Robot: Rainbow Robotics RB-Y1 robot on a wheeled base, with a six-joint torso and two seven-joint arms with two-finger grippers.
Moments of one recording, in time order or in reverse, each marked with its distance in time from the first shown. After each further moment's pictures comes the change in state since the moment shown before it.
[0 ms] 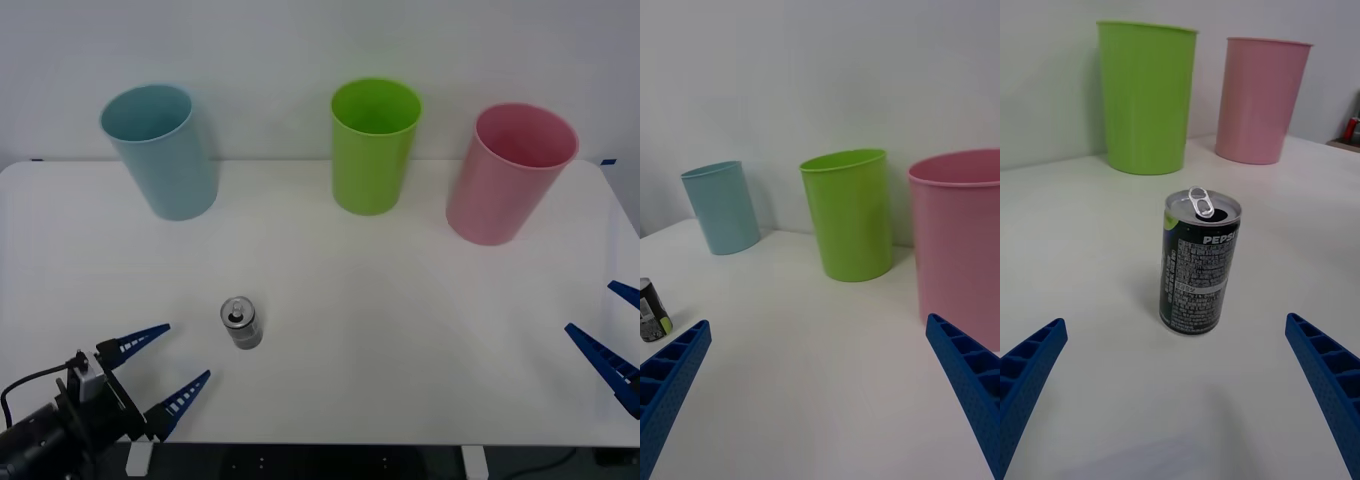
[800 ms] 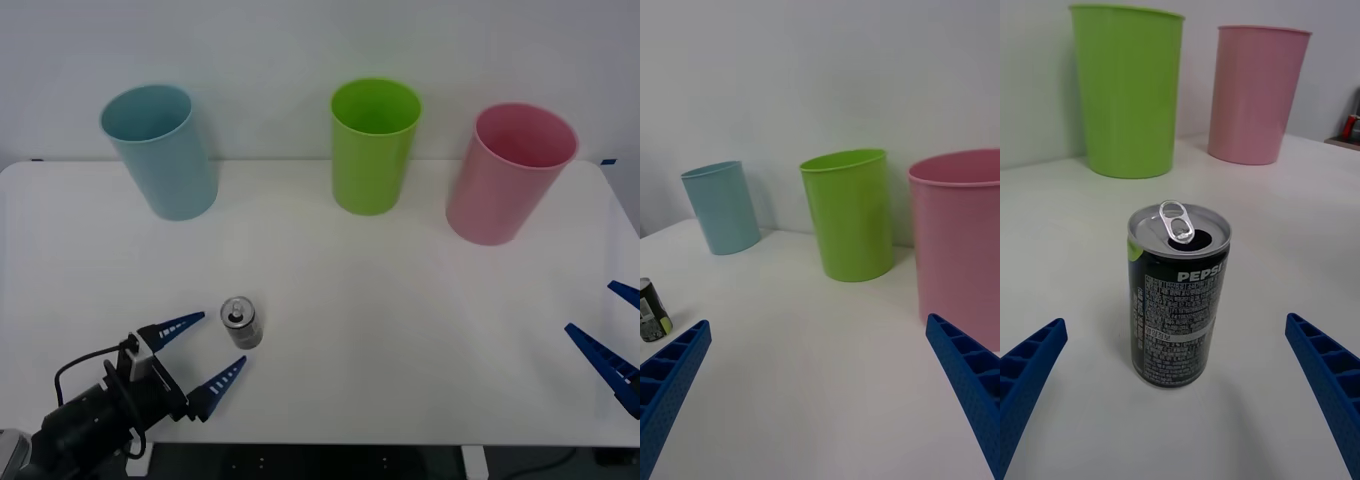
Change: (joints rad) right arm 0.000 0.000 0.000 0.000 0.000 0.000 0.000; left arm -0.068 -0.058 -0.080 0.020 -0.051 0.094 -0.015
